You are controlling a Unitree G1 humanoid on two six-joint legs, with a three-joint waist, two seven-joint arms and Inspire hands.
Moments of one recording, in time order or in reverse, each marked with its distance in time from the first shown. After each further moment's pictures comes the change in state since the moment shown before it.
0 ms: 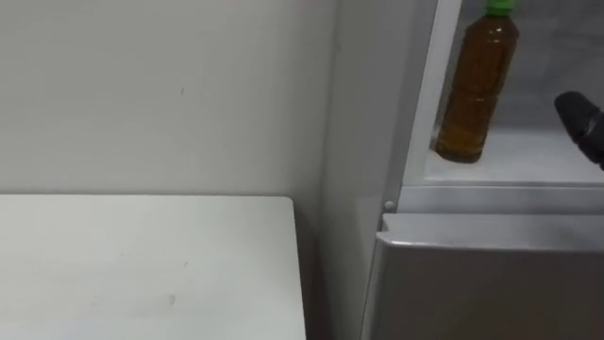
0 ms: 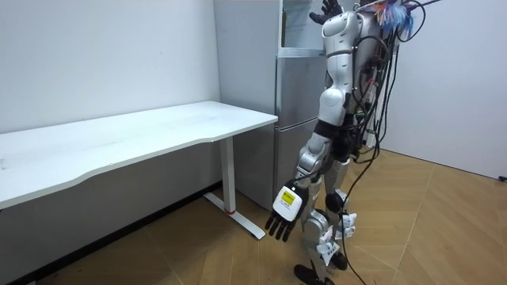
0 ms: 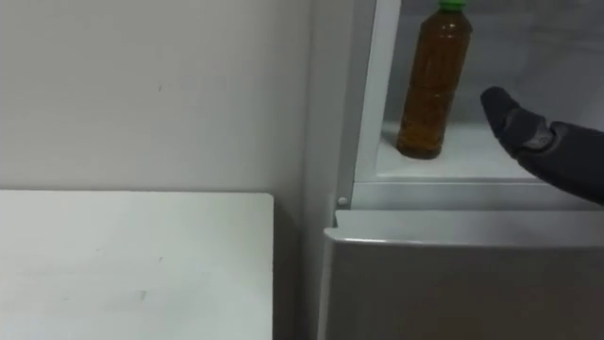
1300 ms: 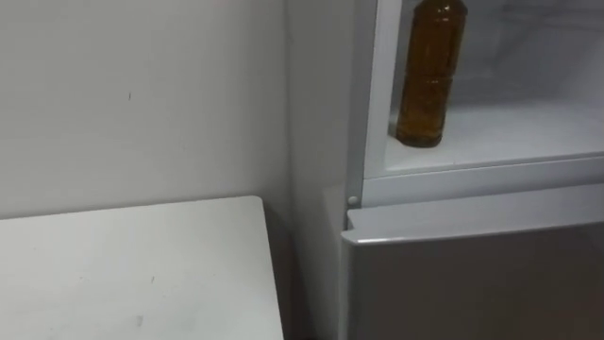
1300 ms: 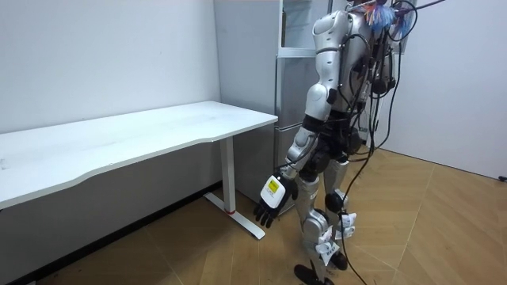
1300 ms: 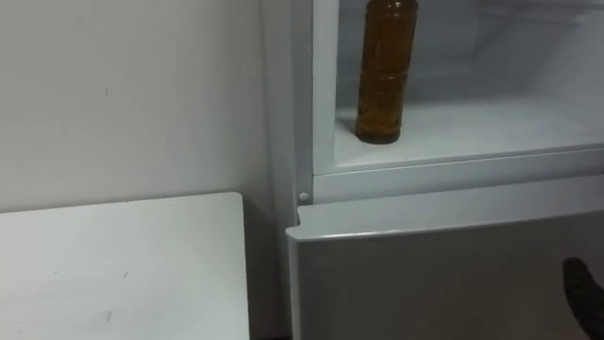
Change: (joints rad) left arm -0.041 -0.010 -0.132 0.011 0.002 -0.041 0.040; right arm 0.328 0.256 0.005 0.277 -0.184 -0.110 -0.250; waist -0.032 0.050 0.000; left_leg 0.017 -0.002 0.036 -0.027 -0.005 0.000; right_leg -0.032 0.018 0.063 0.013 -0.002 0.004
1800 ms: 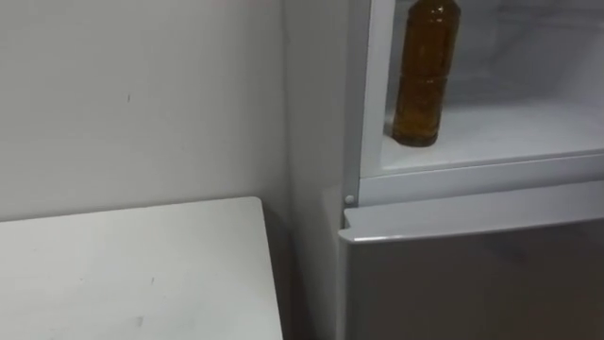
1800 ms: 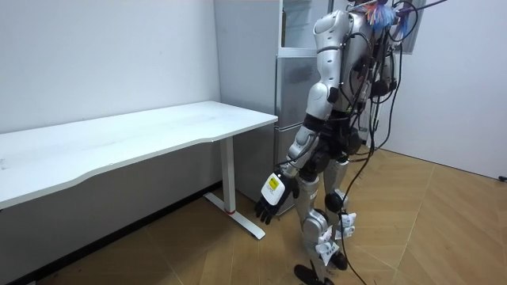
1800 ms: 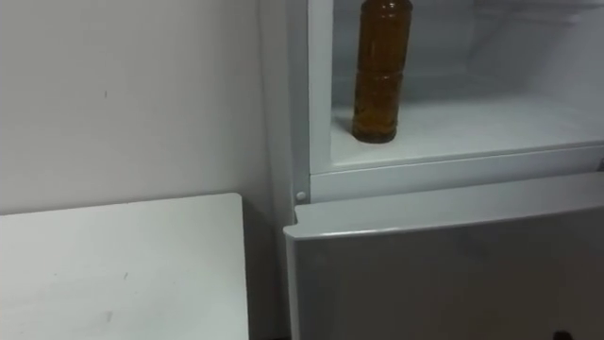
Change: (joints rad) left arm 0.021 -0.004 -0.041 -0.030 -0.003 0.011 0.001; right arm 0.032 0.012 0.081 0.235 0.004 0.011 -0.062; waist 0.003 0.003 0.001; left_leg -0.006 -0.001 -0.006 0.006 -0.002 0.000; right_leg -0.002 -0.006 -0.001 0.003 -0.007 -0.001
